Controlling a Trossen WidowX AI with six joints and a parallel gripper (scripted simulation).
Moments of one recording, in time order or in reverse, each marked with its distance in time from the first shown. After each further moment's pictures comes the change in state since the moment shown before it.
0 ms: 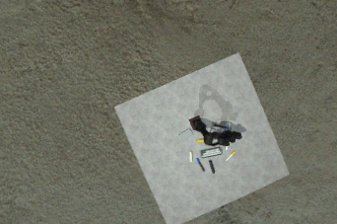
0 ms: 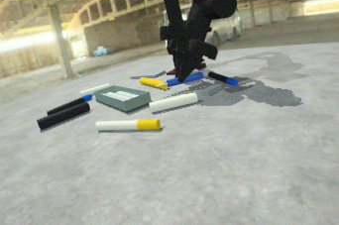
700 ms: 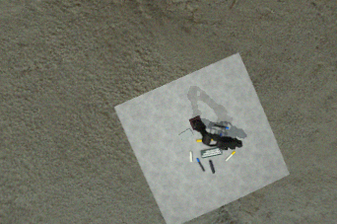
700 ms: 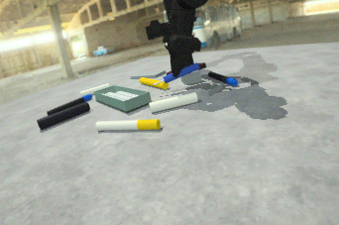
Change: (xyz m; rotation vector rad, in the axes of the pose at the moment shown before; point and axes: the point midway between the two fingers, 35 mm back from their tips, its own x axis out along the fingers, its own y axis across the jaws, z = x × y) arm -0.007 -0.007 0.019 0.131 0.209 -0.072
